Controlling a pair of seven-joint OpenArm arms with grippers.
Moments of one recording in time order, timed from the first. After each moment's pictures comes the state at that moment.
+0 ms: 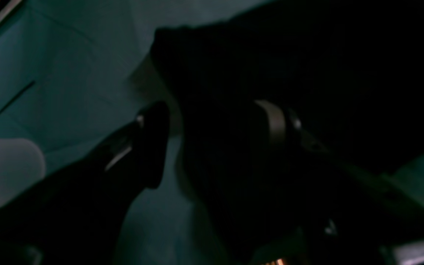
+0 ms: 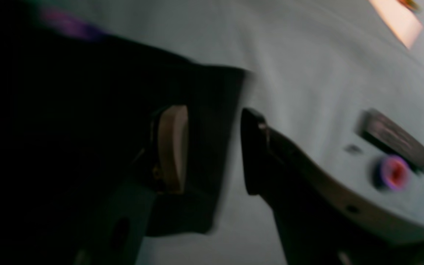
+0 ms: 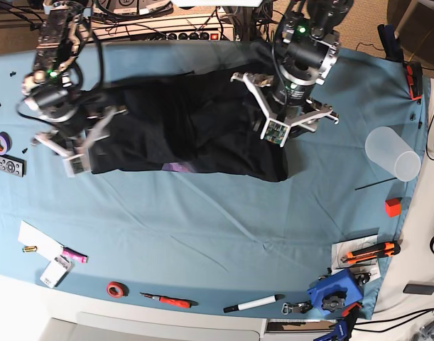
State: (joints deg) left arm 16.9 -6.0 25.8 129.3 9.4 5.5 59.0; right arm -10.1 18.6 18.9 125.5 13.8 22.3 -71.2
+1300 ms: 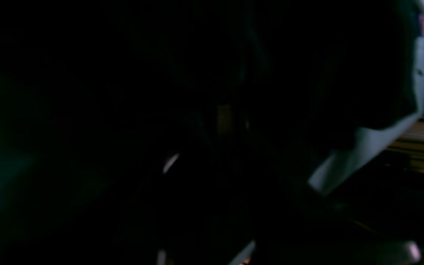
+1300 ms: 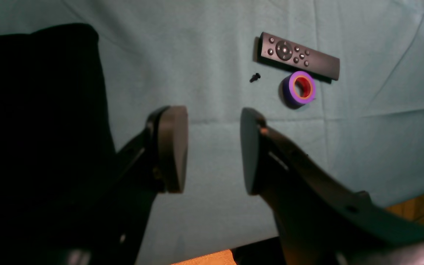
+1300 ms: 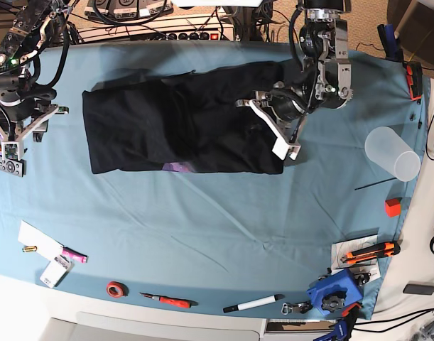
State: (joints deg) left arm 10.0 3.7 -0.9 100.6 -32.3 -12.3 62.7; right arm -12.4 18.7 37.6 125.5 14.4 22.6 -72.9
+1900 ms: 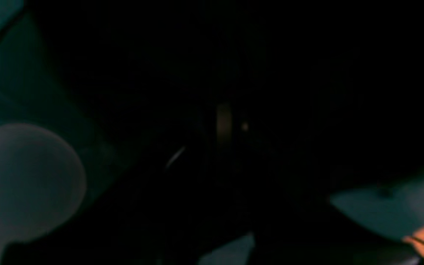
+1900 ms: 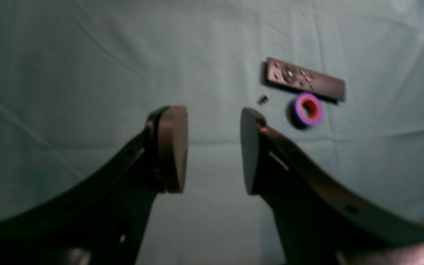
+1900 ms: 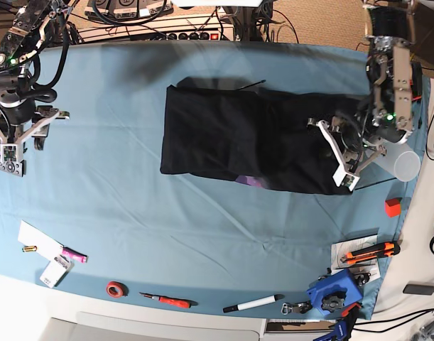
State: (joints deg) left arm 2.8 -19.3 -1.8 106.4 -30.2 -17.1 66.3; right arm -12.4 18.5 37.5 125.5 17.1 21.7 -68.0
